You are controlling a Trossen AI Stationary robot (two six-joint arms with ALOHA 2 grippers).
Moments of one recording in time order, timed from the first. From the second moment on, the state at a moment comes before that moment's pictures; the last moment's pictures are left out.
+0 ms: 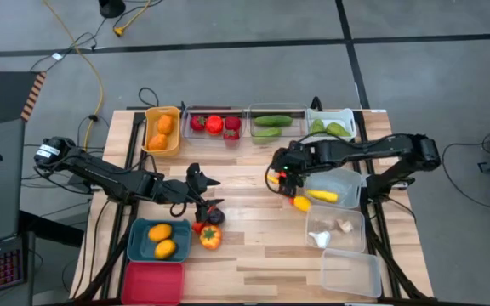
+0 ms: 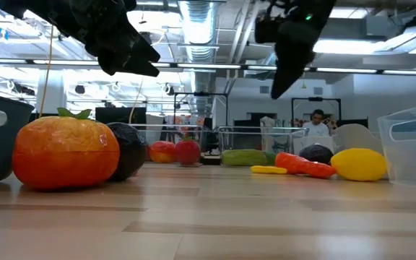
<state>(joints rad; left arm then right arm) -0.25 1.18 0.62 0.06 -0.42 -0.27 -0.03 1.51 1.21 -0.80 0.20 0.17</state>
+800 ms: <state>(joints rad) -0.25 1.18 0.62 0.06 -0.43 -0.27 -0.12 1.84 1.20 -0.65 0.18 0.10</state>
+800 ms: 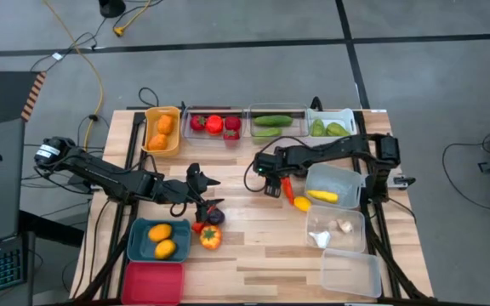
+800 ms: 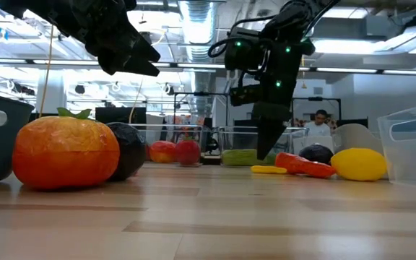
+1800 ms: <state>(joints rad) -0.25 1.18 0.62 0.06 -0.43 -0.27 -0.15 1.93 1.21 -0.60 0.12 0.09</state>
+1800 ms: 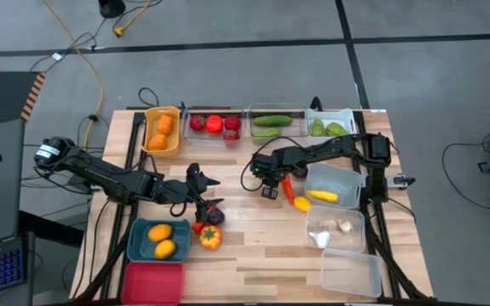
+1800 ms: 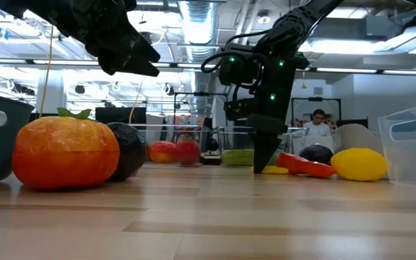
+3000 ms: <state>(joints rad) -0.25 1.18 0.62 0.06 -0.43 -0.27 0.06 1.75 1.55 -1.33 0.10 0.07</state>
